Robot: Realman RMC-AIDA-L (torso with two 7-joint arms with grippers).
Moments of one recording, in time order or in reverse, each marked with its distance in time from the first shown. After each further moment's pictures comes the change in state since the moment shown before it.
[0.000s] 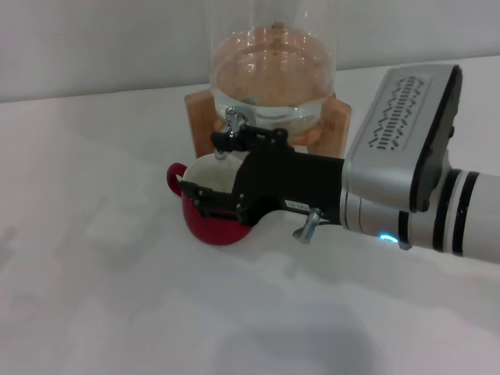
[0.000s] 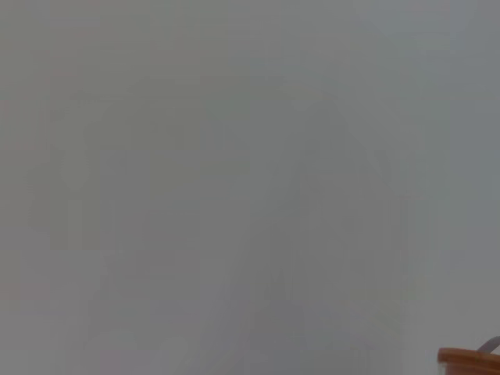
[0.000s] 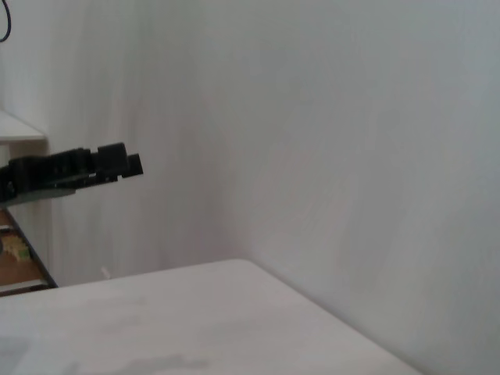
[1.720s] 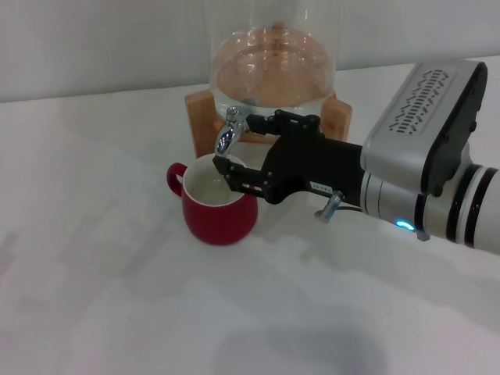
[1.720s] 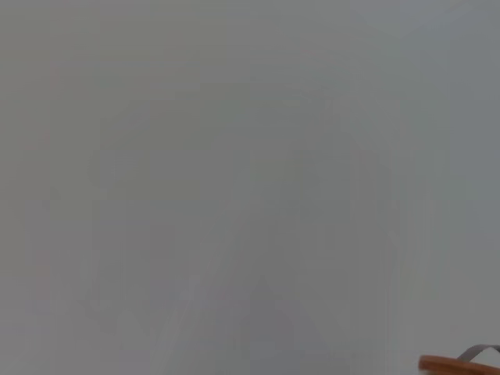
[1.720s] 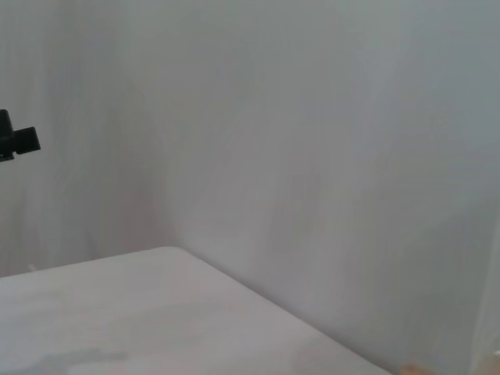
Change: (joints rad) left arm 0.011 -0.001 0.000 0.008 0.000 -0.037 -0.026; right arm -0.025 0.000 0.019 0.032 -0.002 -0.090 0.002
